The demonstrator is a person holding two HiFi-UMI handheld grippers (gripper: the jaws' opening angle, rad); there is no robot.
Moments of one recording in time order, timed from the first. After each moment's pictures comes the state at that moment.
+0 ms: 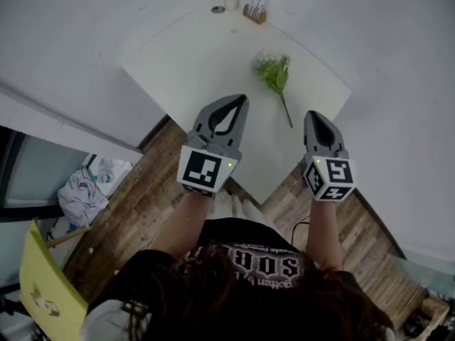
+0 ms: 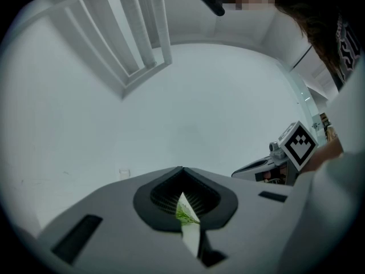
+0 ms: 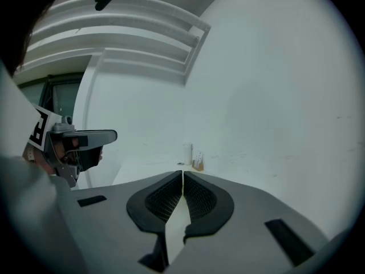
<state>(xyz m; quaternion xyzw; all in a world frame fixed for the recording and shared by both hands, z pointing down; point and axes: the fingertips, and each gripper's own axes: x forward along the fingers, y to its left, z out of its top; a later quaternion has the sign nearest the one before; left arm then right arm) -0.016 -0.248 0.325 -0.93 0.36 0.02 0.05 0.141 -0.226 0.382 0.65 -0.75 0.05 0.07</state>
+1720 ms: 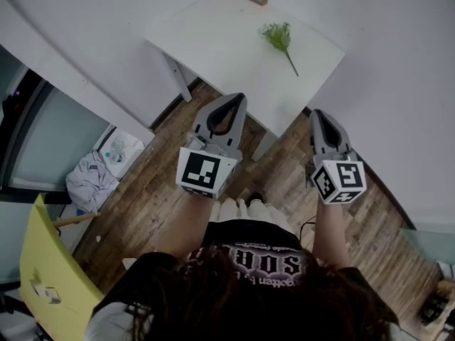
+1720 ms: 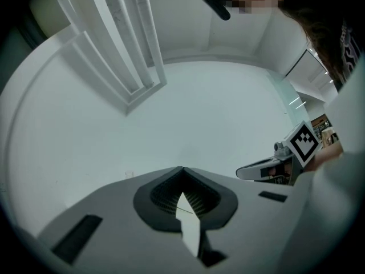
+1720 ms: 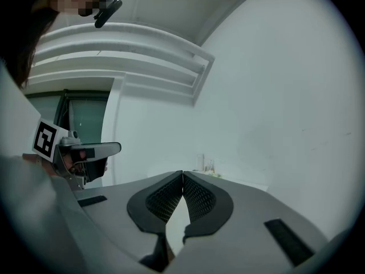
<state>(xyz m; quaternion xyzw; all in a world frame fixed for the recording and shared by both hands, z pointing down) -0.121 -0.033 0.303 -0.93 0.36 0.04 0.06 0.042 0.001 0.347 0.64 -0.76 0.02 0.00</state>
